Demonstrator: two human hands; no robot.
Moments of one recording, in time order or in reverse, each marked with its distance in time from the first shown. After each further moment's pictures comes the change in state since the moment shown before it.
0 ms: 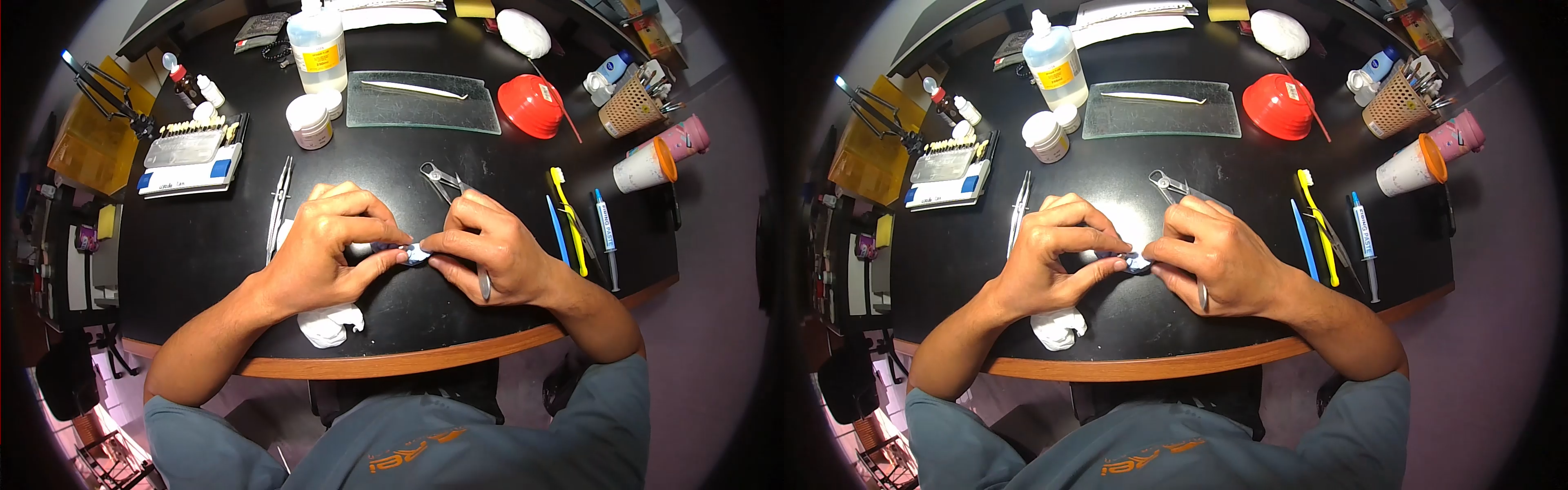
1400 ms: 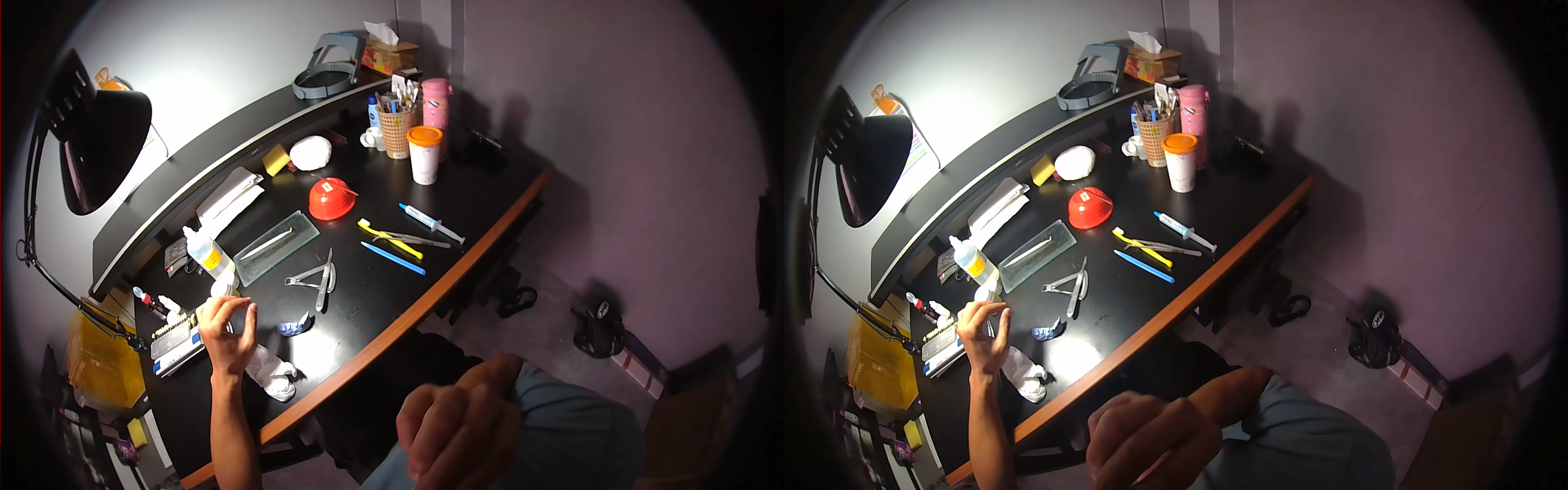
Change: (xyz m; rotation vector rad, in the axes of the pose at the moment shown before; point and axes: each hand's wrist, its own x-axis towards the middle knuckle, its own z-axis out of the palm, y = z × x) left_hand 0.008 0.019 -0.028 0.372 0.401 0.239; right_hand -0.067 -0.240 0.007 0.520 0.986 -0.750
